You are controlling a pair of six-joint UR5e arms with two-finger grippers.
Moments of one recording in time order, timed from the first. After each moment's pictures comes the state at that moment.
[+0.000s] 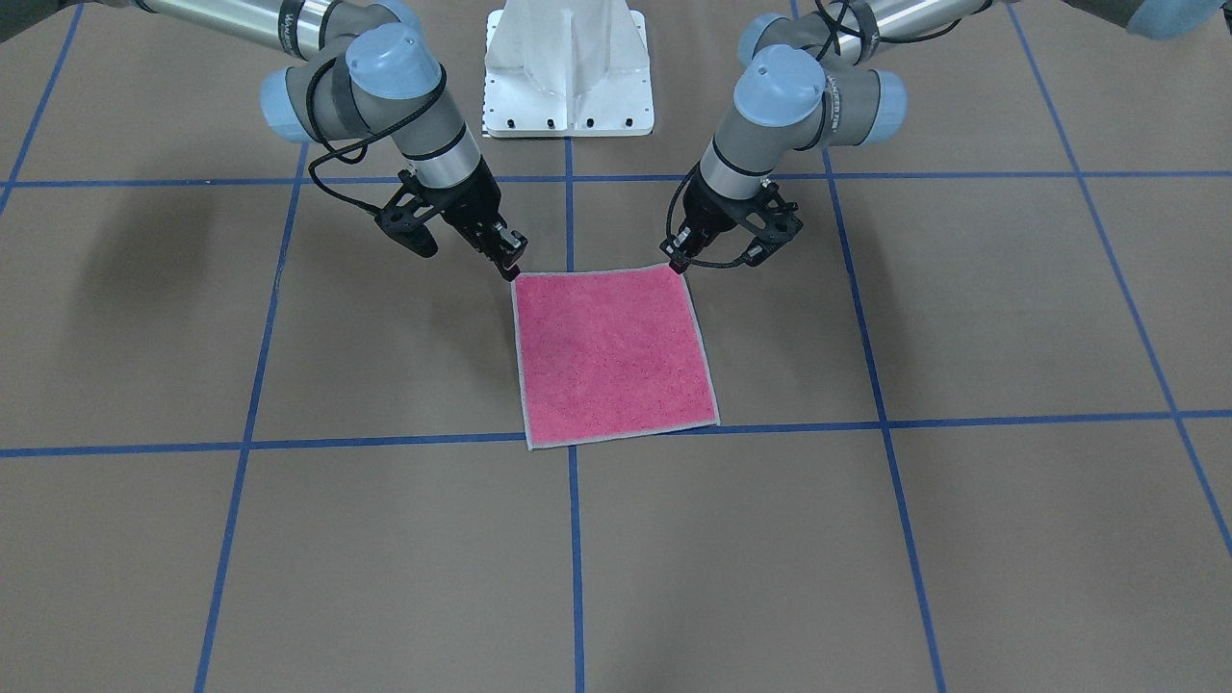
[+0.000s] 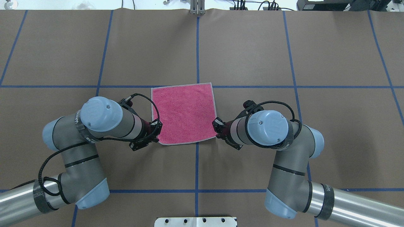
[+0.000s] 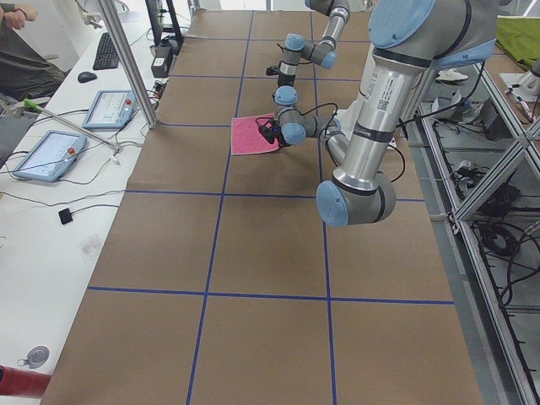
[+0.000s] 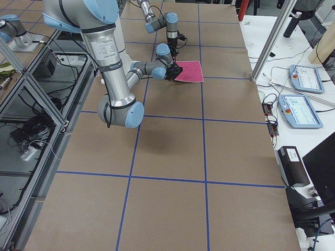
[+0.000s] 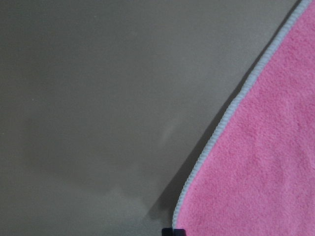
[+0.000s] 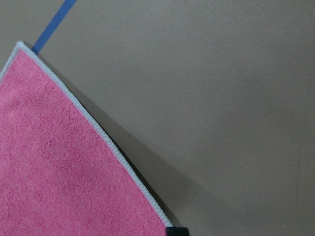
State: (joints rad) left arm -0.47 -2.01 -1.73 -1.96 -1.90 -2.03; right arm 0.40 -1.12 1.73 -1.12 1.72 2.09
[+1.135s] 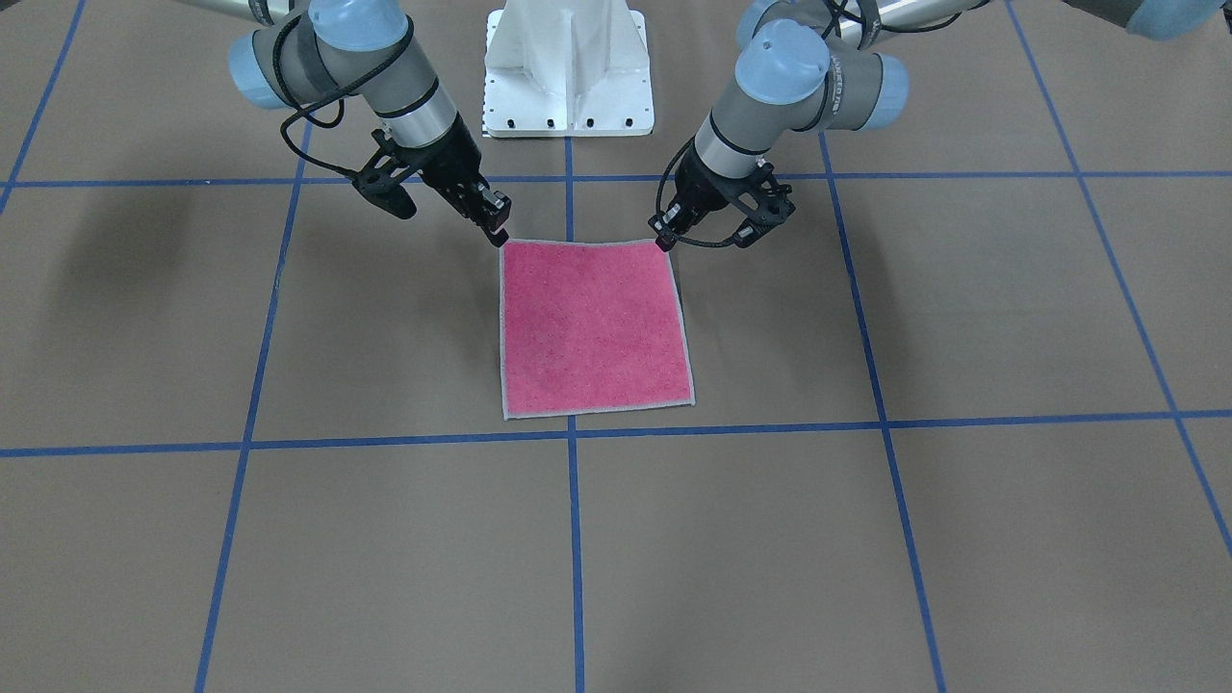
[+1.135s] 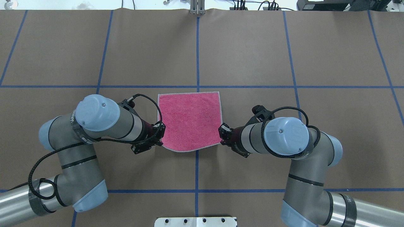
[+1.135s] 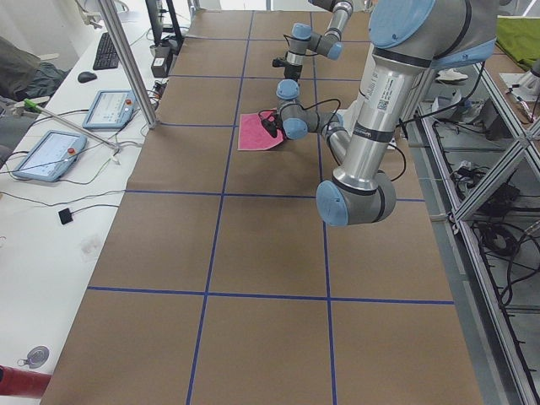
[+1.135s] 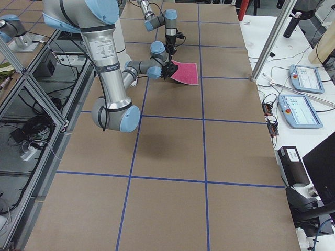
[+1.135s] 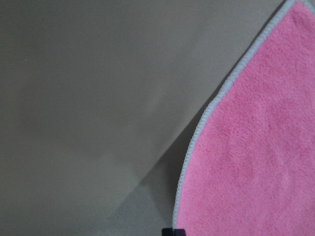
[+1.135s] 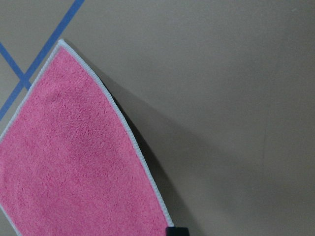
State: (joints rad) left arm -0.47 -2.00 -1.79 -1.96 -1.95 -2.03; right arm 0.38 -1.20 1.86 -1.13 1.72 2.10
